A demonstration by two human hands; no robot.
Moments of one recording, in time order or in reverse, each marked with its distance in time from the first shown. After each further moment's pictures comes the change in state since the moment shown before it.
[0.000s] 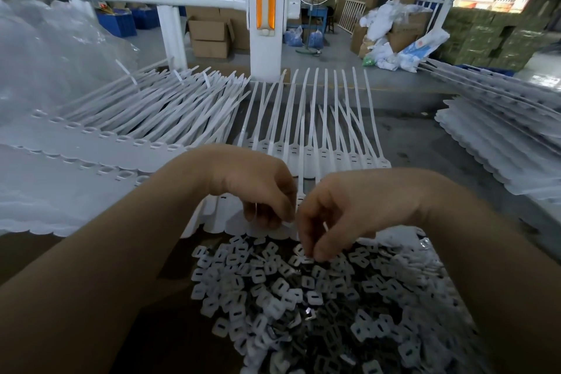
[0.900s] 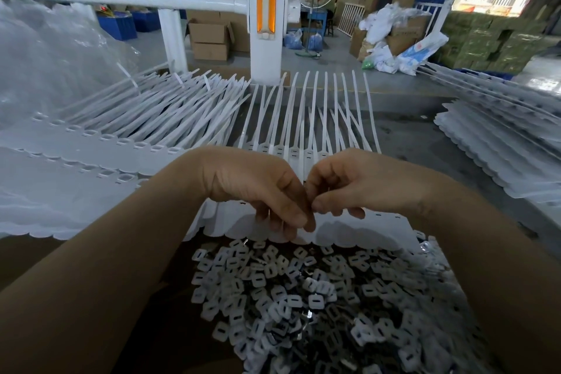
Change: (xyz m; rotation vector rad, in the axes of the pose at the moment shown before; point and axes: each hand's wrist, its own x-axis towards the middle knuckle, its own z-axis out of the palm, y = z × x) left_hand 0.004 -0.014 -0.002 -0.231 -0.138 0.184; right_hand 0.001 0.019 -0.005 0.122 0.384 0.007
